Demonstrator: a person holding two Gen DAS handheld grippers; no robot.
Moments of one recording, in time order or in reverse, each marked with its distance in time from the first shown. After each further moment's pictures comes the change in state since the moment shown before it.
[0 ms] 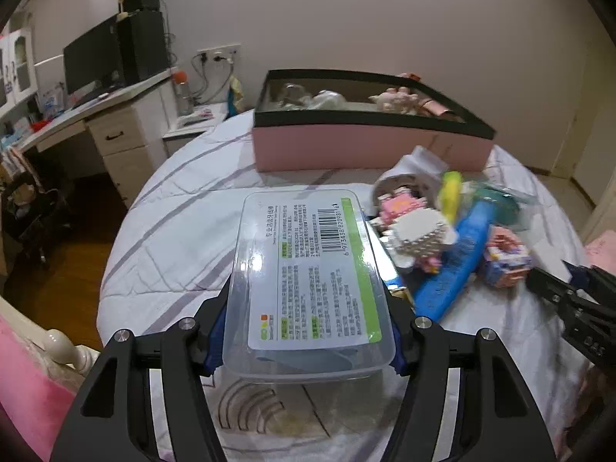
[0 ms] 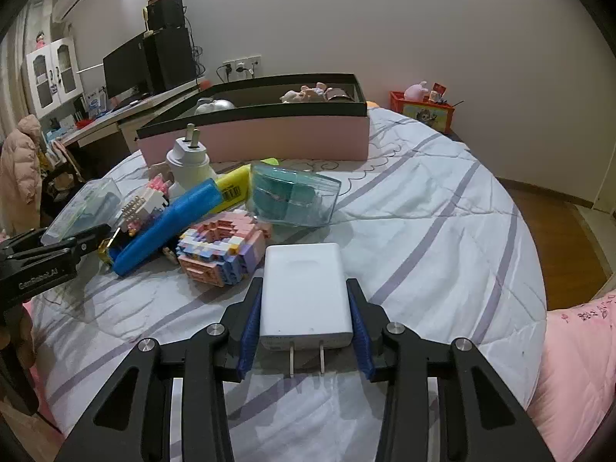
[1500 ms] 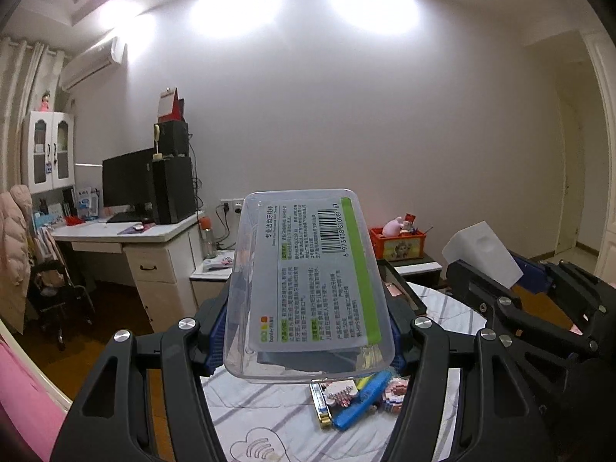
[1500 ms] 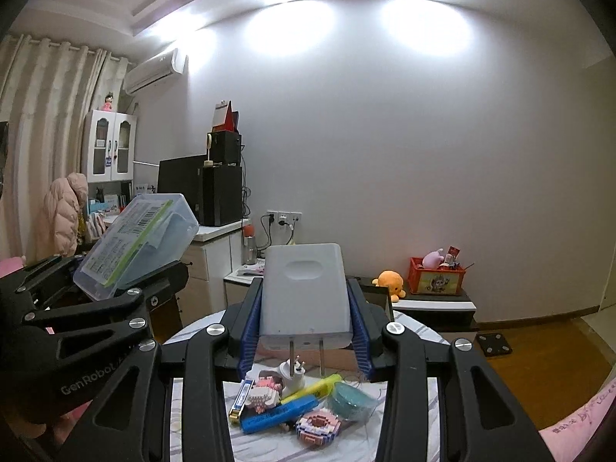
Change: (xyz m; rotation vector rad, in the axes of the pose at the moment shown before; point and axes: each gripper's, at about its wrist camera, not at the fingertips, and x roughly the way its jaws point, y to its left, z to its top) left arm -0.198 -0.043 0.051 0.022 -0.547 0.083; right arm -0.158 0.088 0.074 -0.161 -0.567 0.037
